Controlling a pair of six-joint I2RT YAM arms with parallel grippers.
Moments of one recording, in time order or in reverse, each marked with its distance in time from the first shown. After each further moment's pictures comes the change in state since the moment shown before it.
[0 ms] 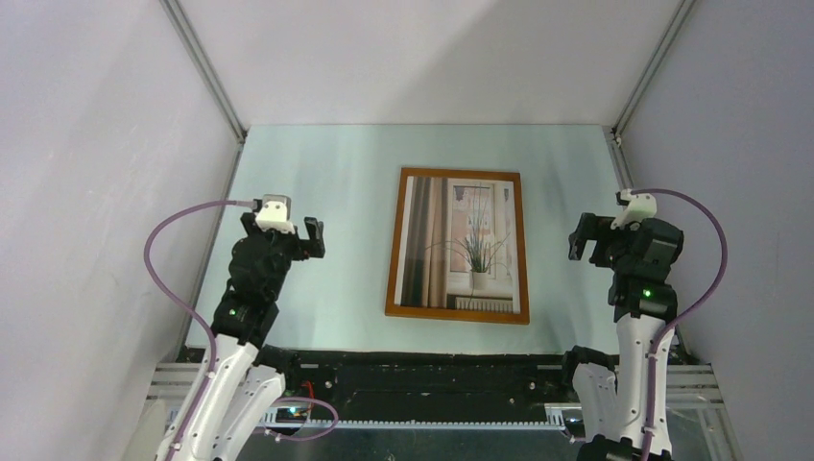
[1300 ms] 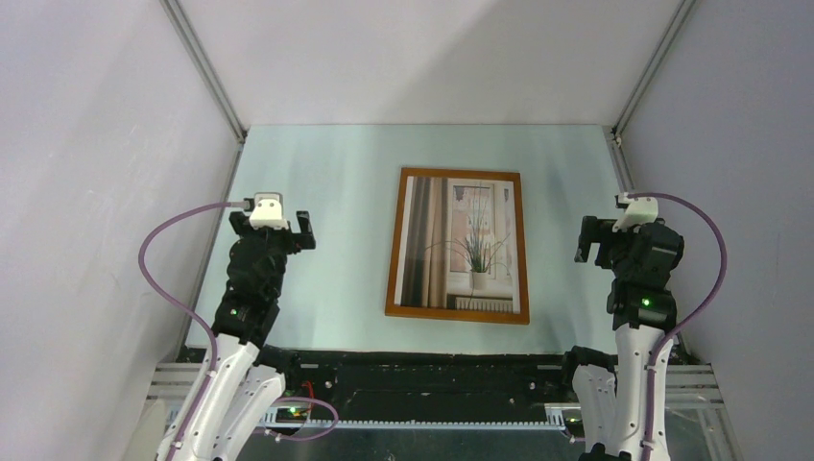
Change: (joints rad) left arm 0.002 -0.005 -0.017 0.103 -0.155 0.079; right arm 0.024 -0.060 -0.007 0.008 0.126 -0.089
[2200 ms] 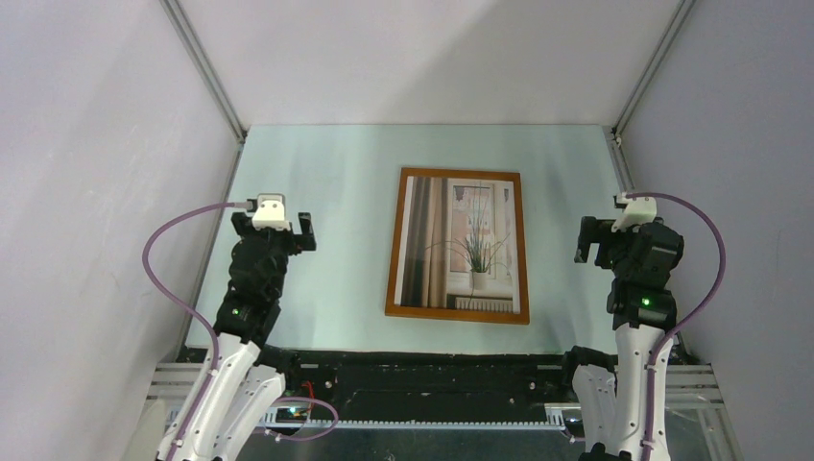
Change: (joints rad) left arm 0.000 0.003 -0.016 0.012 0.000 0.018; right arm 0.000 0.002 0.000 0.000 -0.009 -0.015
